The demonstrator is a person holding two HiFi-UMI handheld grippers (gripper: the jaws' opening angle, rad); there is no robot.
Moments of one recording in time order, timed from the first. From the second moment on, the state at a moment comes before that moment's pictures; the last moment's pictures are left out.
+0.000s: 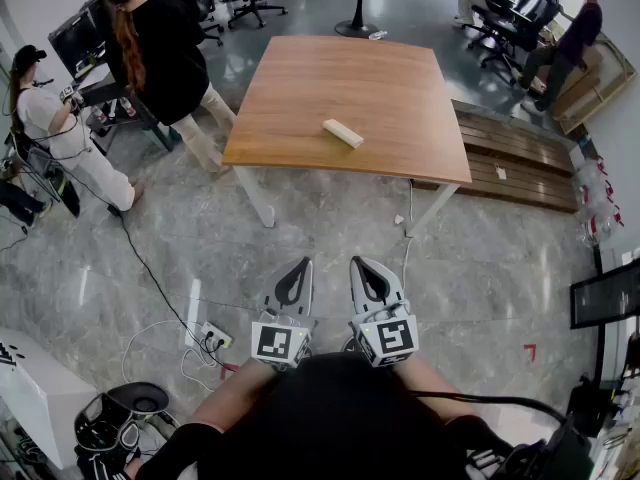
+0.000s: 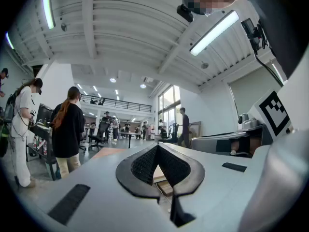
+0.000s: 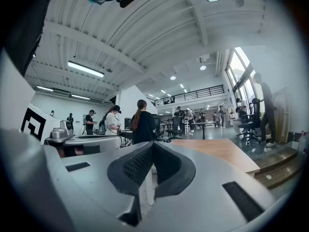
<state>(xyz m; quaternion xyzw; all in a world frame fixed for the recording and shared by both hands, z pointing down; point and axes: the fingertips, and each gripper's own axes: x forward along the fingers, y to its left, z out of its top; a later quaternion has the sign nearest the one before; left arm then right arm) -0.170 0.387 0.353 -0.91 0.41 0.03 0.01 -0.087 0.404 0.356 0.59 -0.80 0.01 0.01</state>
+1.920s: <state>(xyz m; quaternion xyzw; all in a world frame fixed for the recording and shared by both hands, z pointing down) -0.060 -0.072 0.422 -0.91 0.41 -0.02 -0.04 0.017 -0.040 0.430 0.58 -0.81 0.08 0.08</state>
